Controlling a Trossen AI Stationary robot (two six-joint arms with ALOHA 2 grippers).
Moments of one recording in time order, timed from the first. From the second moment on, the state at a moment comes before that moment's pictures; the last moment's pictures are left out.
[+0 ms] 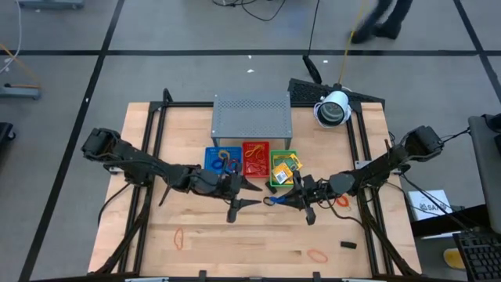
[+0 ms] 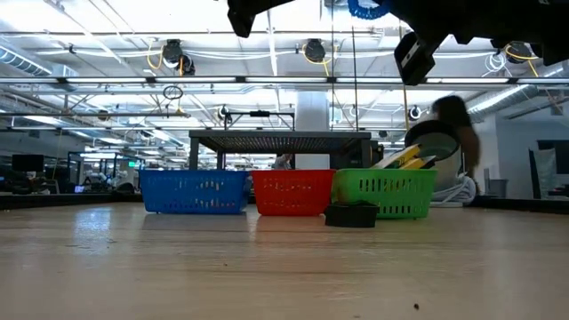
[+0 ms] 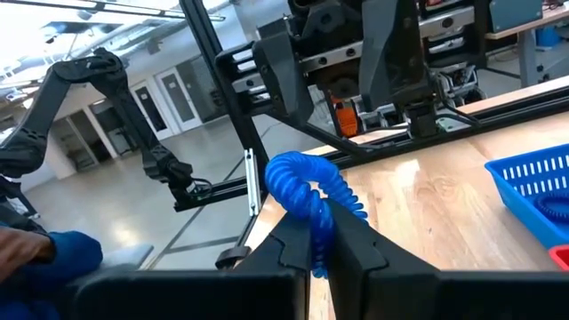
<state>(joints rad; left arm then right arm) -0.30 1.54 0.93 0.43 -0.15 -0.08 0.41 1.39 0.42 1.02 0.18 0.38</state>
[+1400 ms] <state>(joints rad) -0.25 1.67 0.94 0.65 -0.16 -0.08 0.40 1.39 0.42 1.05 0.21 0.37</state>
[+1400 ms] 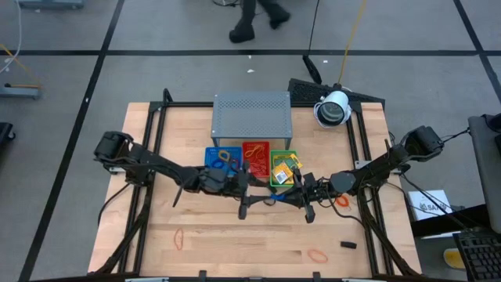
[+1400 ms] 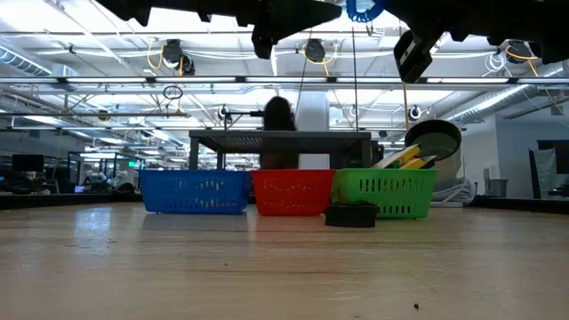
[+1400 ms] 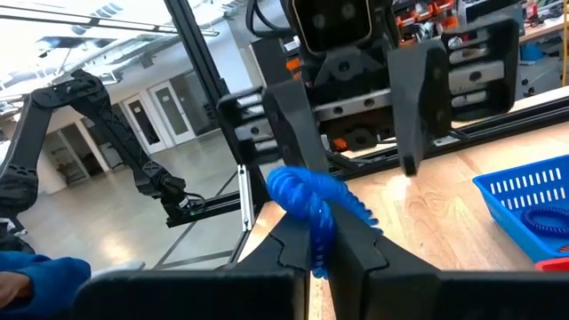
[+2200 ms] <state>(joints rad) -0.25 1.68 0.94 0.68 -0.15 -0.10 0.40 1.39 0.42 1.05 0.21 0.37</state>
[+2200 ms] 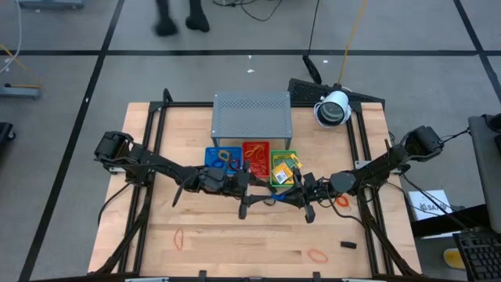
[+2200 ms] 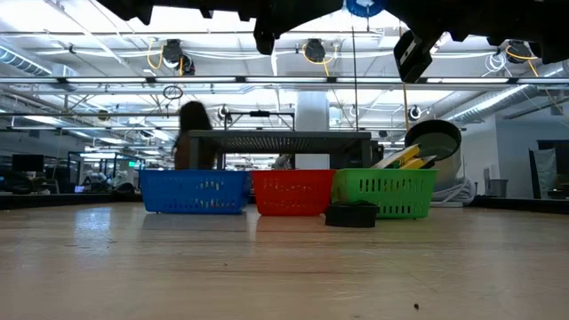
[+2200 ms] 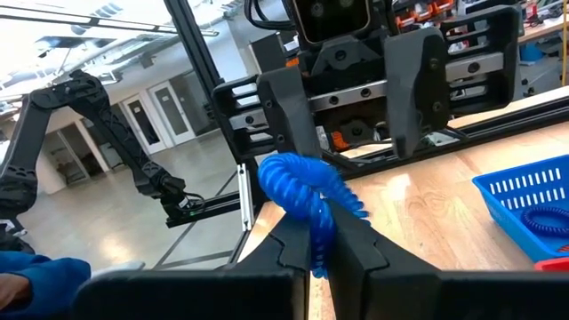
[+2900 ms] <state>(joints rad) -0.25 1.68 0.94 0.69 -0.09 -0.09 0.39 1.39 0.43 1.08 0.26 0.38</state>
